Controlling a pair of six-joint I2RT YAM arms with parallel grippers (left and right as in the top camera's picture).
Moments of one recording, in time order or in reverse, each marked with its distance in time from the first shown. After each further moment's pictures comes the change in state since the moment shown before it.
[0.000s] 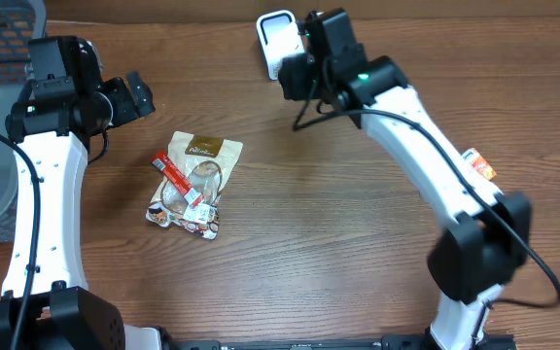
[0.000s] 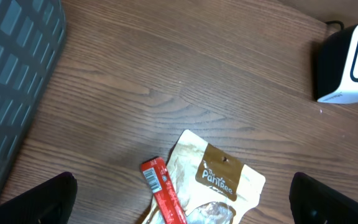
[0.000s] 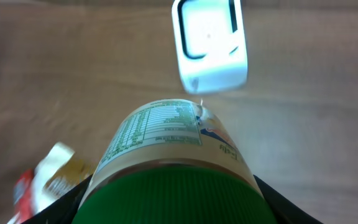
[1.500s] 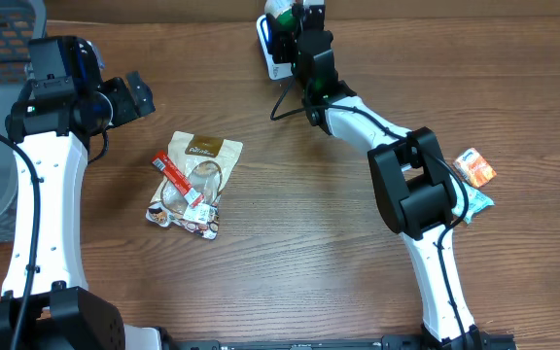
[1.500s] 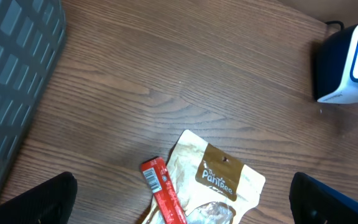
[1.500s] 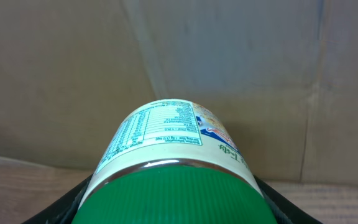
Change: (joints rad) left arm 0.000 0.000 0.000 0.000 -0.001 0.000; right arm -0.051 0.486 0.000 1.147 0.130 -0.041
